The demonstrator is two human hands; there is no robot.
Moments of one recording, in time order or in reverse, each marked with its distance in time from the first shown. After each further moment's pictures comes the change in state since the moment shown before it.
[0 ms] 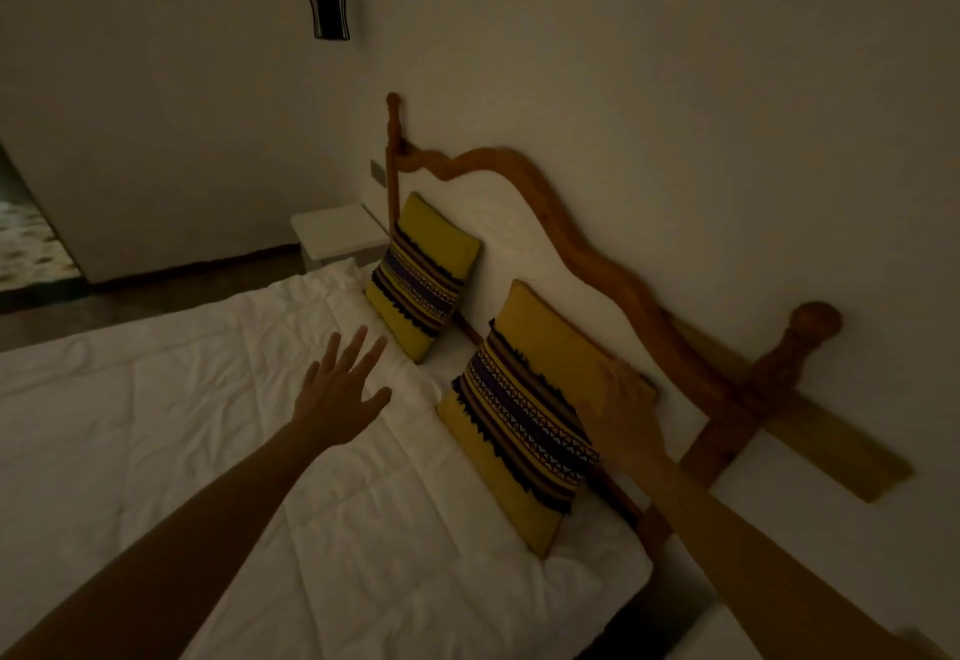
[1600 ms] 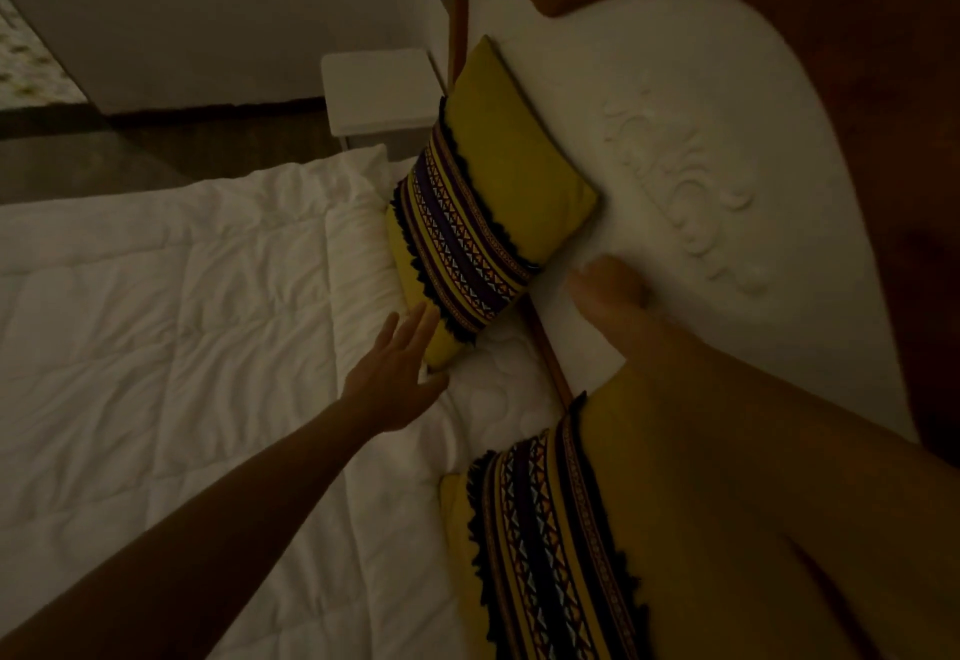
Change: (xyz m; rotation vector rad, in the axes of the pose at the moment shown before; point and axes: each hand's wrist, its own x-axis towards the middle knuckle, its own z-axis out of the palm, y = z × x) left_hand 0.433 -0.082 0.270 -0.251 -0.219 -0.202; right_hand 0.611 -0.073 0.286 -0.030 -0.279 0.029
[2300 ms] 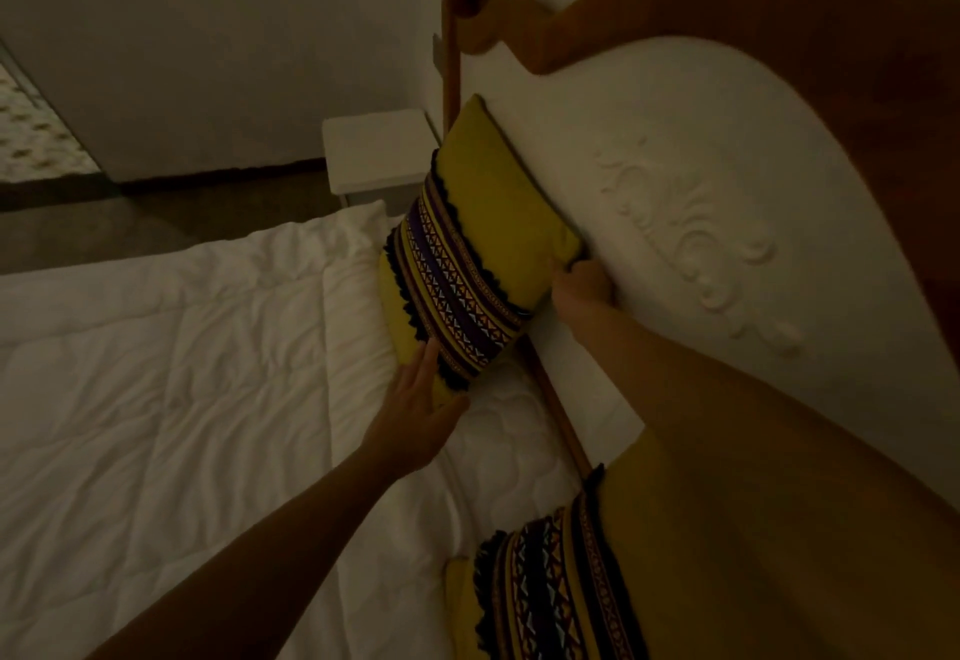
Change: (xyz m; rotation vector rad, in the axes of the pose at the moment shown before) left_hand 0.047 0.016 0.003 -0.304 0.134 -0.052; right_hand 0.077 -0.047 0.012 0.485 0.066 0.084
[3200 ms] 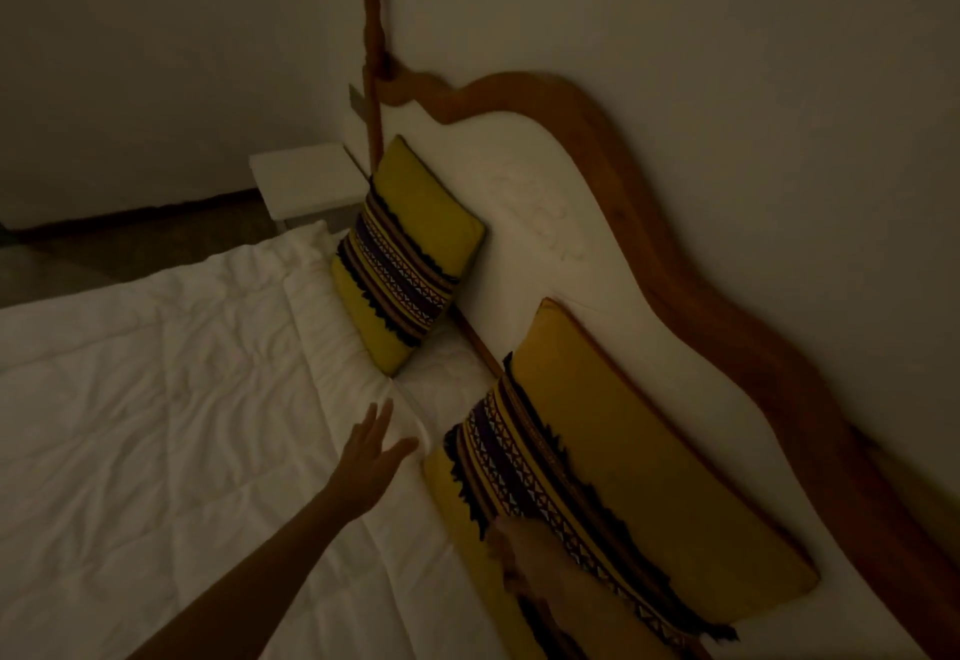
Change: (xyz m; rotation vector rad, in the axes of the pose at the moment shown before) left_hand -0.243 -0.004 -0.033 -0.236 -0.232 -0.070; right_hand -0.499 0.111 -0.061 0.342 -0.467 0.713
